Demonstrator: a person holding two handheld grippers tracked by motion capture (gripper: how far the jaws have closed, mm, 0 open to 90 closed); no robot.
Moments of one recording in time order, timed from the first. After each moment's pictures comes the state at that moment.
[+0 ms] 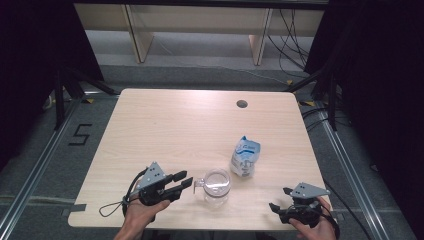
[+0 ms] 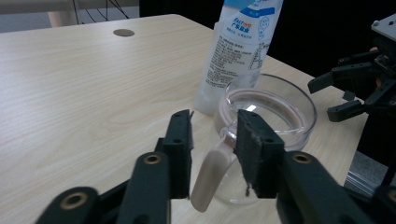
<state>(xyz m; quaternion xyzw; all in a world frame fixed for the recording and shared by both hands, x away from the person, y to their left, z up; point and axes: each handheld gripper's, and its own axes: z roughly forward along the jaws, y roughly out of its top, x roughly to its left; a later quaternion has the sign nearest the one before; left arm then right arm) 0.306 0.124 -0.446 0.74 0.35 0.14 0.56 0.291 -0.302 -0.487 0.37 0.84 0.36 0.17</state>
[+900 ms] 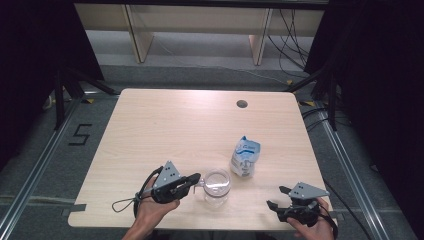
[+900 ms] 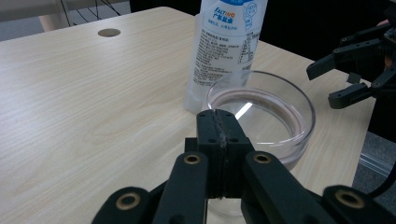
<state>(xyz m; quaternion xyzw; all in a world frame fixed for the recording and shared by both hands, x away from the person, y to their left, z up) 0.314 0.099 -0.449 0.77 0.31 0.15 0.54 0.290 -0.295 -0.484 0.36 0.84 0.38 0.17</state>
